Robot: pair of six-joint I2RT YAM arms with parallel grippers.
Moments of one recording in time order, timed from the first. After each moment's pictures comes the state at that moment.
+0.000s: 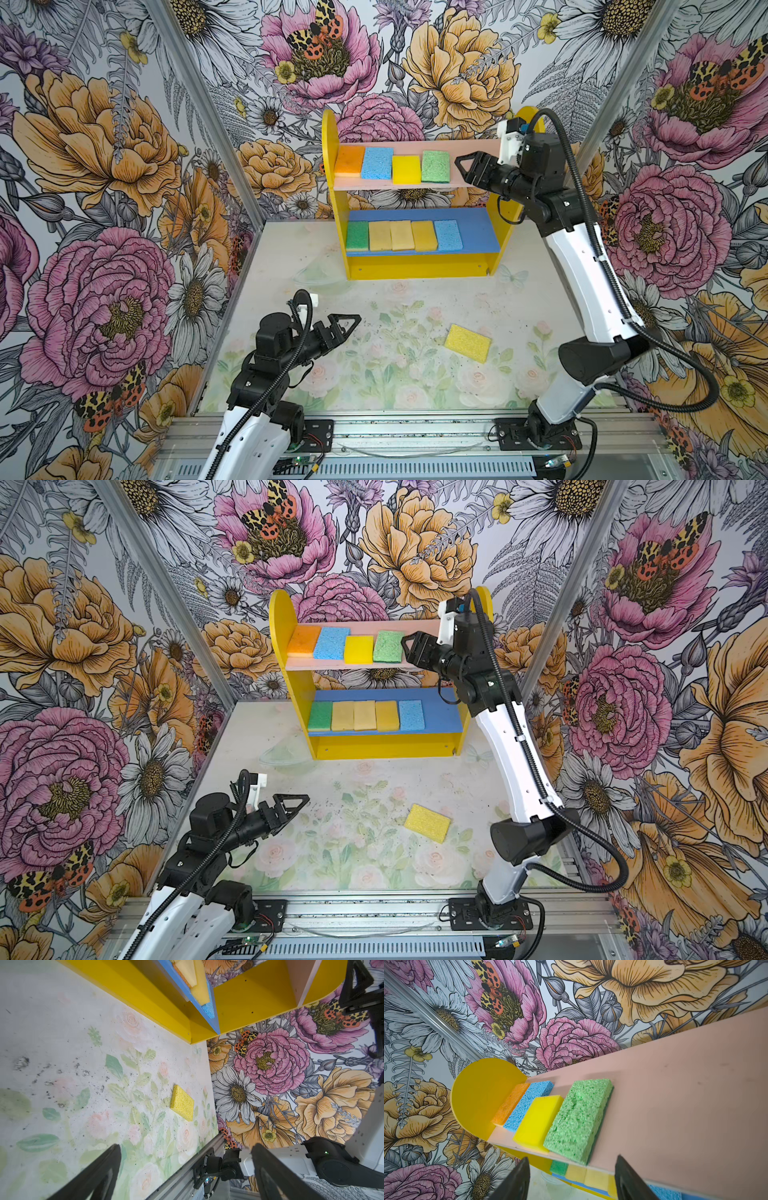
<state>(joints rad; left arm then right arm) -0.28 0.47 0.48 -0.41 0.59 -0.92 0.32 1.63 2.10 -0.71 -0.24 0.47</state>
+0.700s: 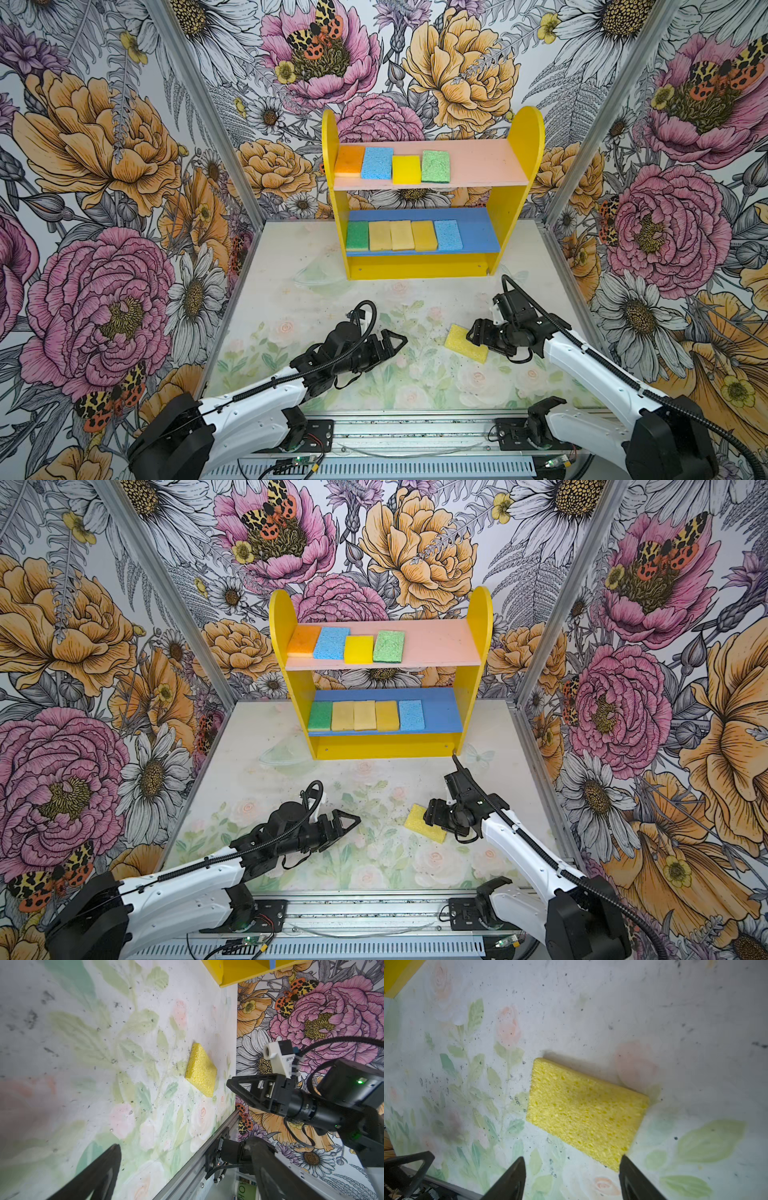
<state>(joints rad) -0.83 1.01 0.34 0.18 0.23 -1.18 0.35 1.10 0.66 -0.71 -0.23 0.62</state>
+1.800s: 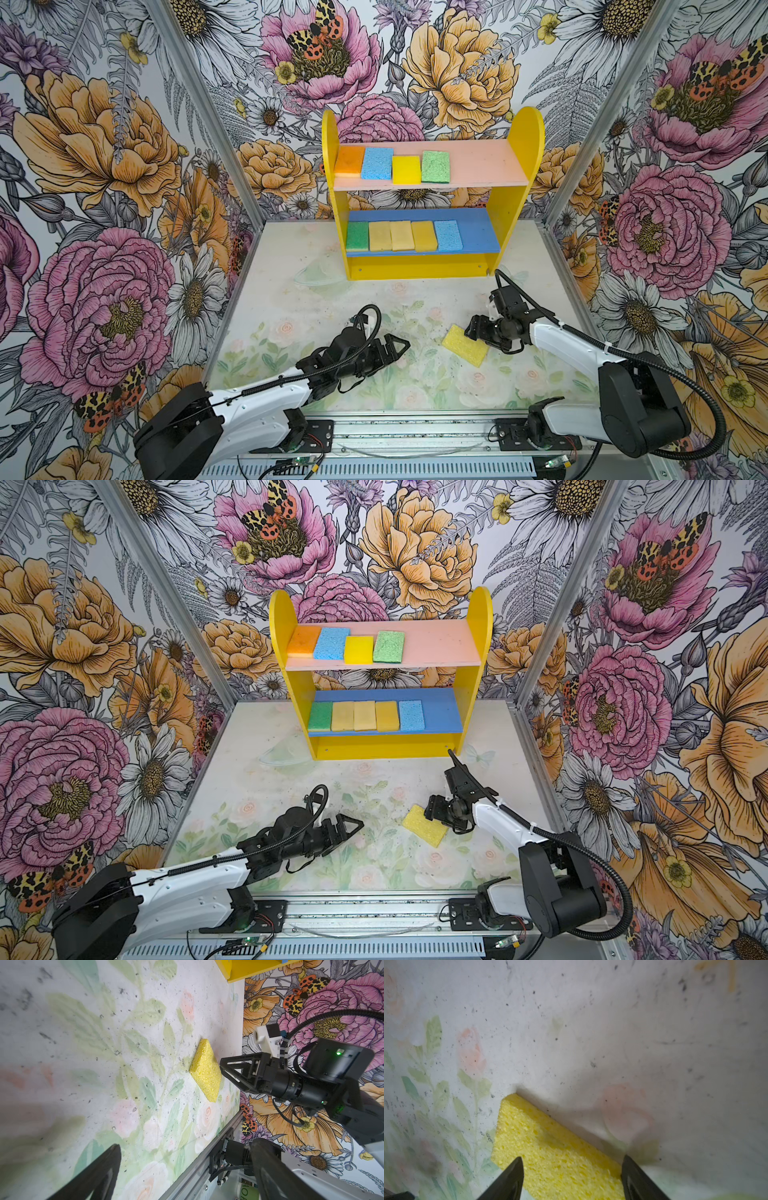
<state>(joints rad) -0.87 1.07 0.30 0.23 0.19 -1.22 0.27 1.30 0.62 -0.53 -0.28 0.55</state>
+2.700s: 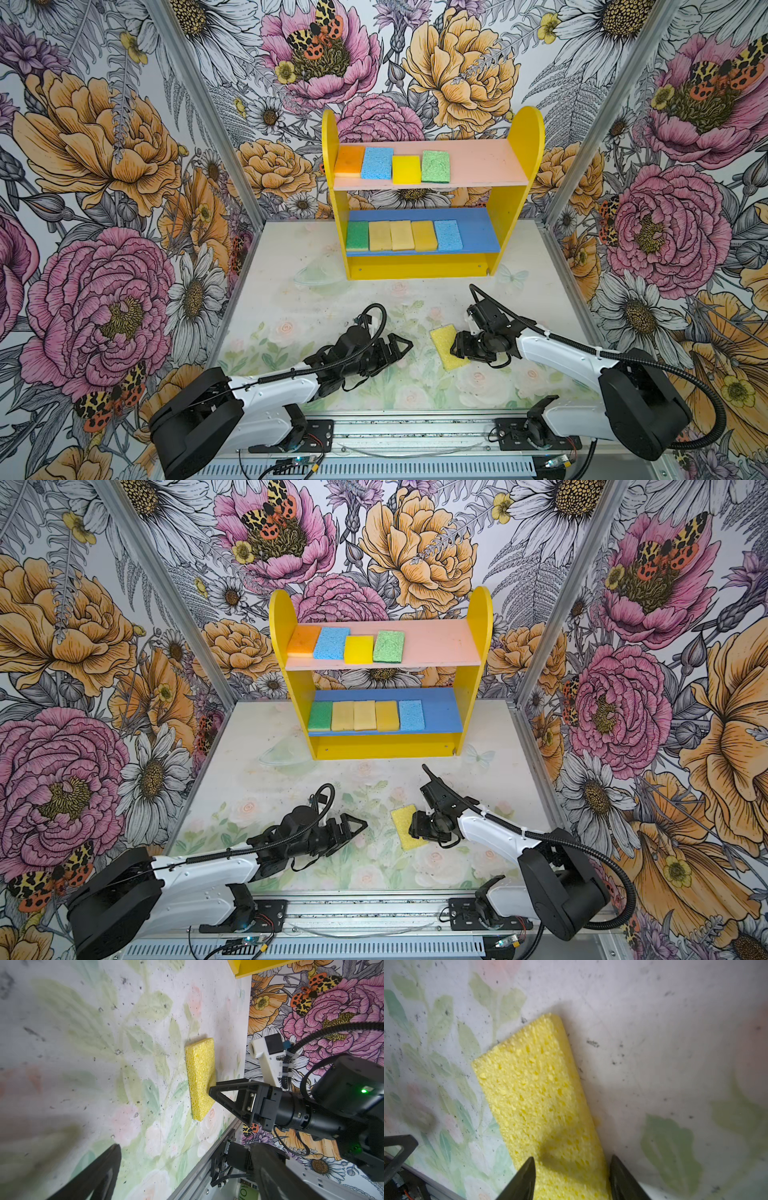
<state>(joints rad) -0.87 1.16 0.30 0.32 0.21 -1.24 0.53 1.32 0.59 -0.50 -0.25 0.62</state>
